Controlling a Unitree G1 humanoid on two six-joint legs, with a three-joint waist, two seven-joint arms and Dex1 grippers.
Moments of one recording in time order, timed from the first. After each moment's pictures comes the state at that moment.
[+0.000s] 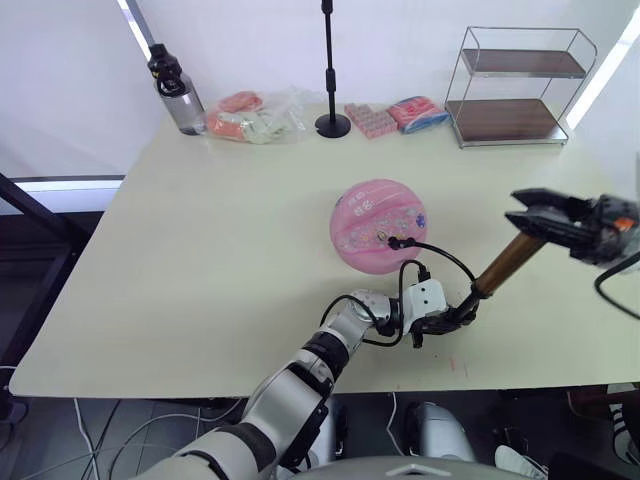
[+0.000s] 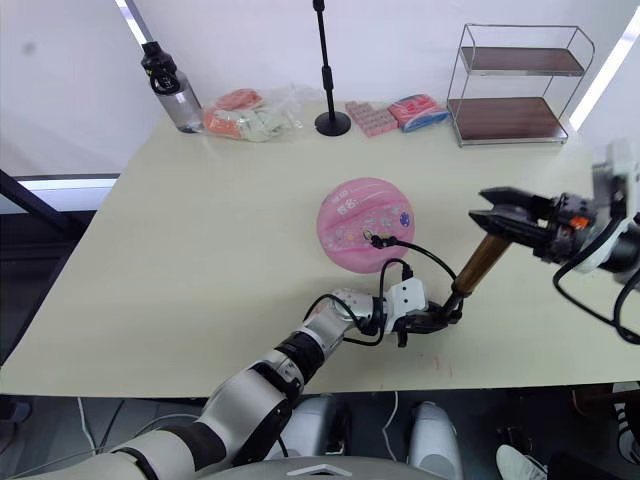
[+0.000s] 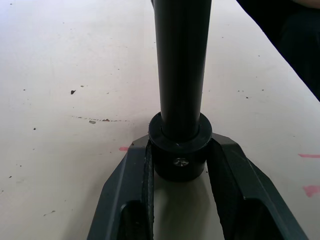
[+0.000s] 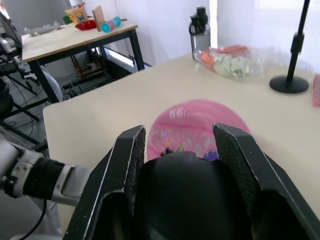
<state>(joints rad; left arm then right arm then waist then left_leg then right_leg) -0.65 -0.11 -0.42 1.00 0.16 -0.29 -0.89 -0.29 -0.98 -0.46 -0.31 1.10 0.78 0.95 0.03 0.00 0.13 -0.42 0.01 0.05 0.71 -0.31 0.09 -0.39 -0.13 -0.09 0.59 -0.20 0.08</state>
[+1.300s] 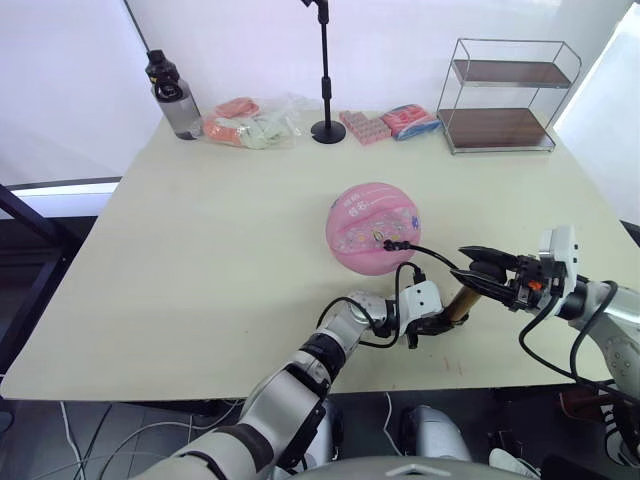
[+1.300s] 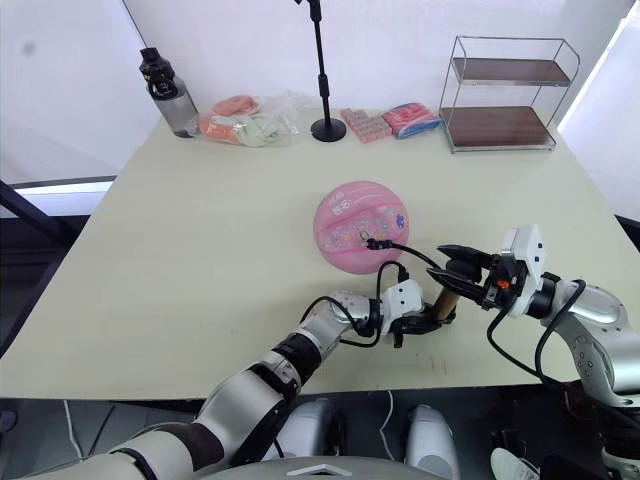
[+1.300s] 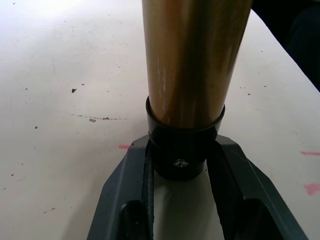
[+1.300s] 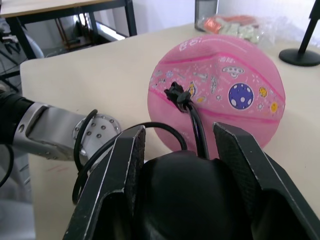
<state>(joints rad) -0.64 -0.10 -0.43 1.01 0.18 -0.29 -0.86 -0.06 -0.72 -0.16 -0.27 0.67 0.36 1.02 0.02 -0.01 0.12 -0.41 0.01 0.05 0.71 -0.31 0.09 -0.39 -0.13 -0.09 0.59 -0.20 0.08</state>
